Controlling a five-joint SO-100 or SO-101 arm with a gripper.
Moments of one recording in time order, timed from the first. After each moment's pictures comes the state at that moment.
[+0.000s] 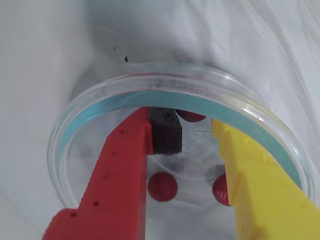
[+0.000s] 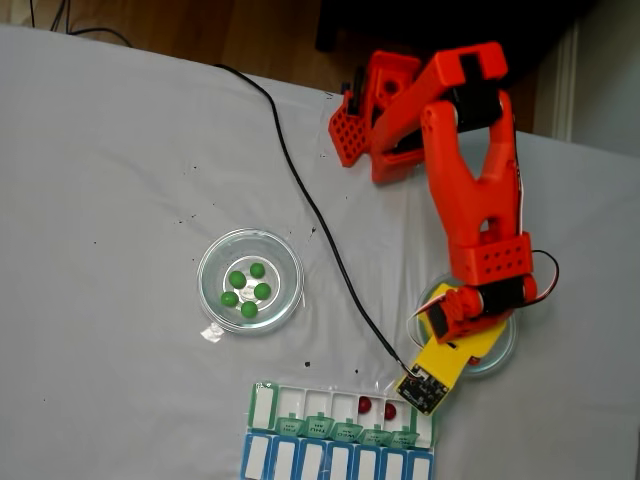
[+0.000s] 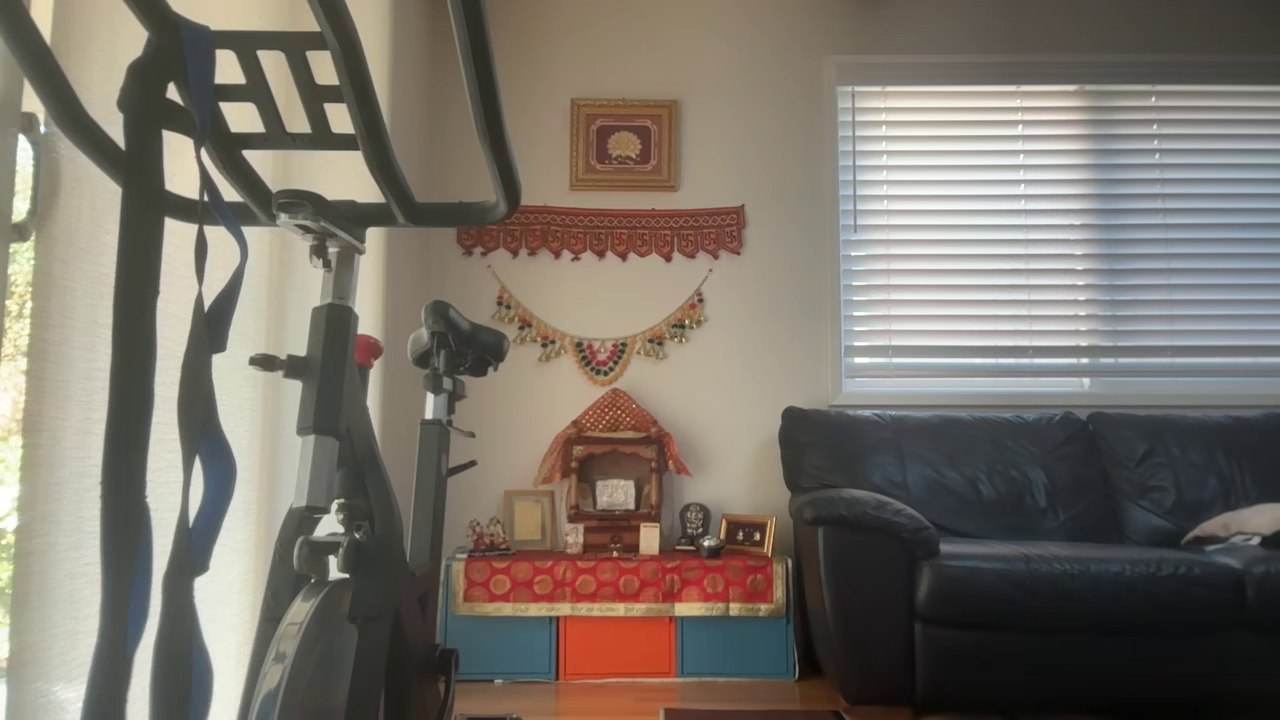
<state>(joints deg) -25.5 105.7 113.4 51.4 -33.5</state>
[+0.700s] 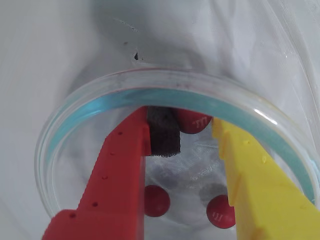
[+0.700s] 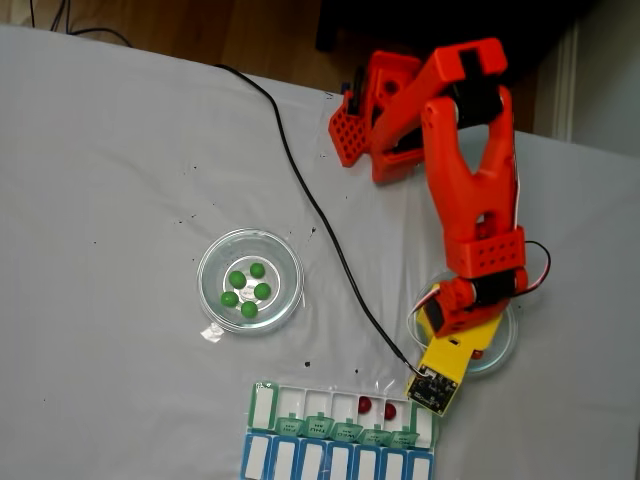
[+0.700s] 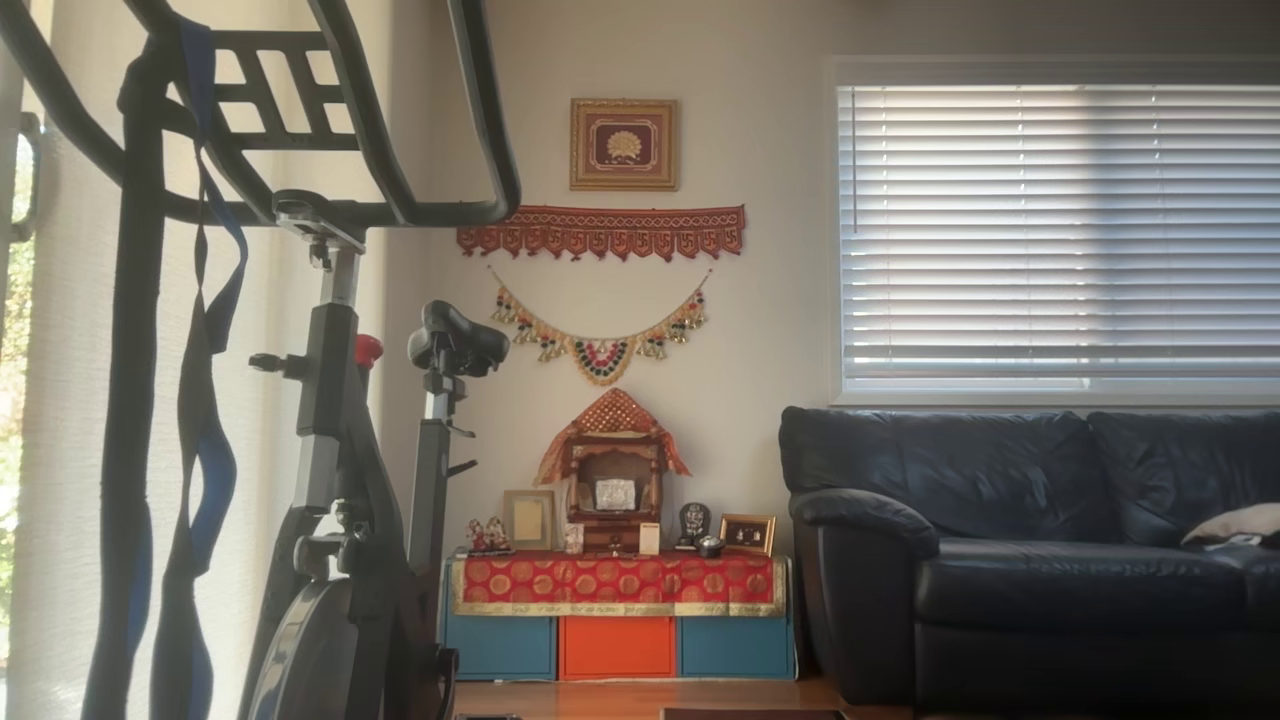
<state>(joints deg) -24.0 107.0 121.4 40.7 -40.5</state>
